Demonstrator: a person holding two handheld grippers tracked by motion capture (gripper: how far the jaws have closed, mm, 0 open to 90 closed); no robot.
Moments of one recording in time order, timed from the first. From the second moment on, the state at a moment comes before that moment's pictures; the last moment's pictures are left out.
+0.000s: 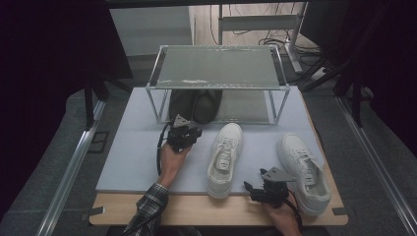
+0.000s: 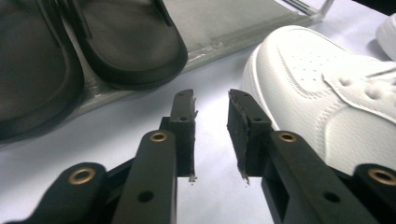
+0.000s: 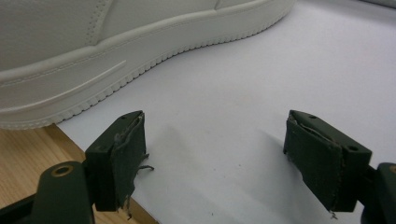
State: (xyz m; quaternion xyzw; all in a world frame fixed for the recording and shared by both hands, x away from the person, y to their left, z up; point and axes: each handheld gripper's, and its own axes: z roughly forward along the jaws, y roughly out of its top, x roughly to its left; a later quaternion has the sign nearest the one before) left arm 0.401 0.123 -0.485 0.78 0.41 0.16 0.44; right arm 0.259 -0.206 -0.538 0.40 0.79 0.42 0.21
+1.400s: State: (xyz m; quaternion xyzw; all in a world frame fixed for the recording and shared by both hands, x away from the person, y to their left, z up) left arm 0.326 0.159 -0.487 0.81 0.39 0.16 0.41; right arm 0.259 -0.206 -0.538 0.40 0.79 0.42 0.21
